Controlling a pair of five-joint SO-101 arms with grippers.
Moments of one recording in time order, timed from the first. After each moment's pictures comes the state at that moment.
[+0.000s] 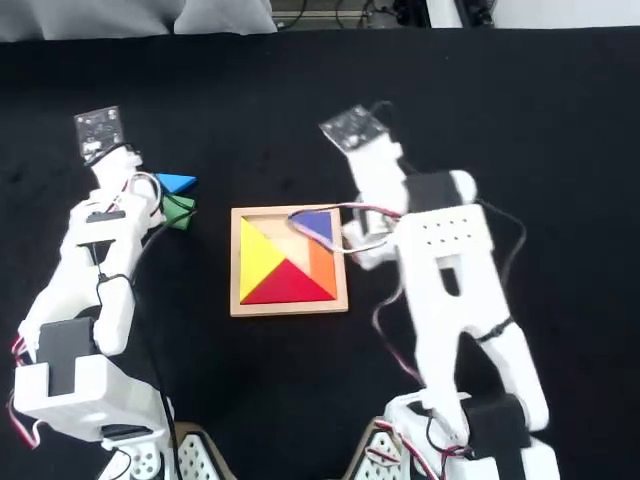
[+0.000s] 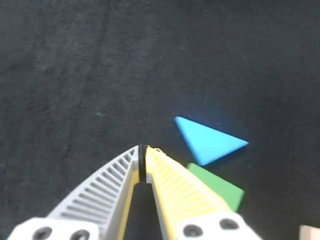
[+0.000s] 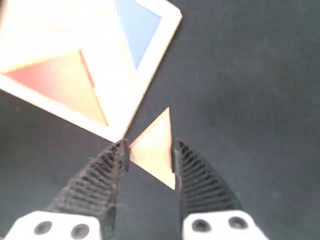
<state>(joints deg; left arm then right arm) -15.5 4.3 40.0 10.8 3.8 -14.5 -16.1 20.0 81.2 14.0</state>
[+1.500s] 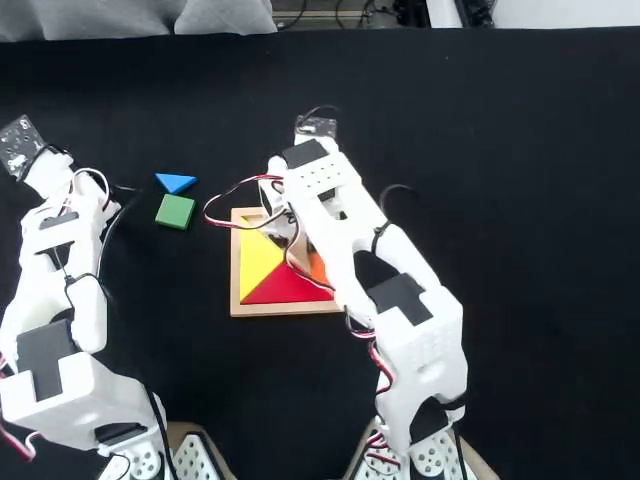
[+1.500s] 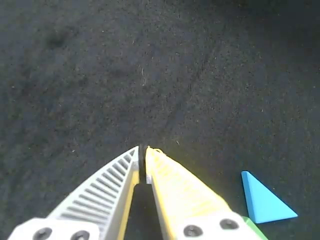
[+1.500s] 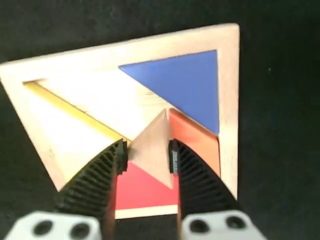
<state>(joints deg) -26.1 4.4 37.3 10.8 15.9 -26.6 26.8 -7.3 80.7 -34.8</state>
